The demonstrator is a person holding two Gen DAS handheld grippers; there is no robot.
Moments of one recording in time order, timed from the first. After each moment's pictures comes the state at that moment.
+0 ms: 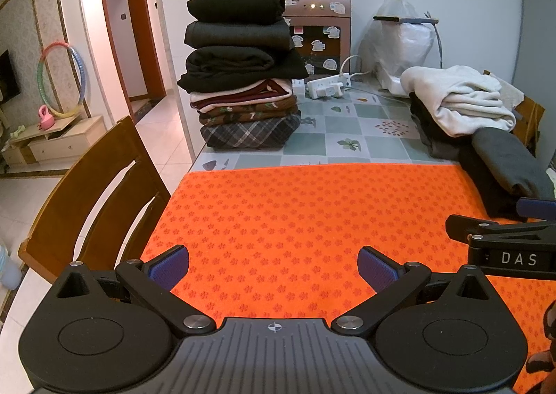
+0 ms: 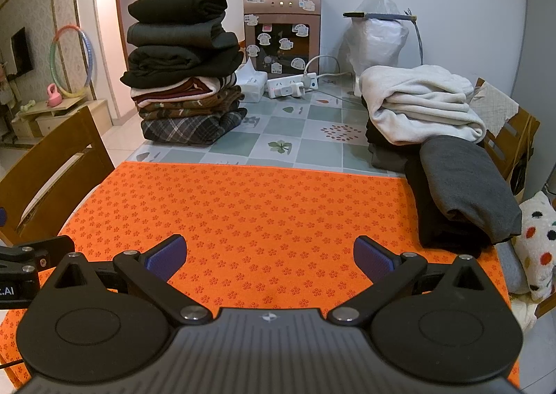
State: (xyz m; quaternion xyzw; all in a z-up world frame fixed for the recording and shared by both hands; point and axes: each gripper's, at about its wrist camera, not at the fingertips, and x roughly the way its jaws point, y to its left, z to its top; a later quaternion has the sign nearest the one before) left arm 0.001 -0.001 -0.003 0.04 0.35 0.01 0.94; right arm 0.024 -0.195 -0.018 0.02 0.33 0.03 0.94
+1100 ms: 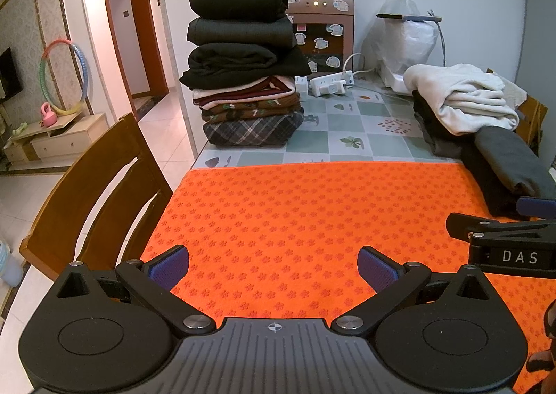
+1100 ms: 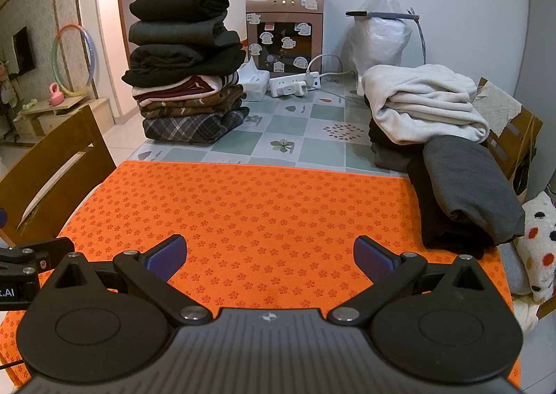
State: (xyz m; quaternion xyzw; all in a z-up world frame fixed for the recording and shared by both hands) left arm 0.004 -0.003 -0.005 0.04 0.35 0.02 0.93; right arm 0.027 -0.195 -0.019 0.02 0.34 0.04 0.94
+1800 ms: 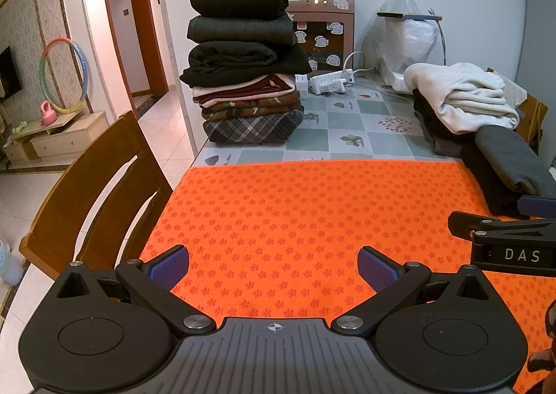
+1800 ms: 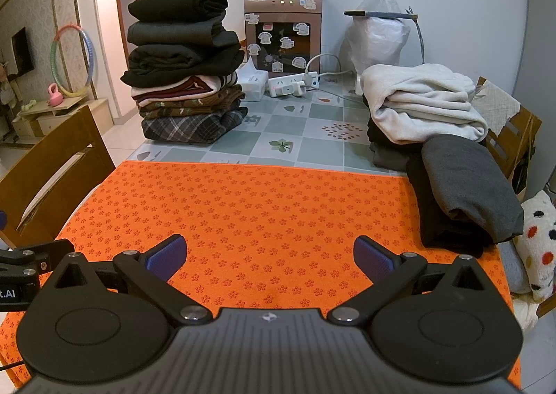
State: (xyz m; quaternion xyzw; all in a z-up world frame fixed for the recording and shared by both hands) left arm 0.003 -0.002 -0.006 0.04 0.36 0.02 0.93; right arm 0.025 -0.195 -0.019 0.02 0.34 0.04 0.94
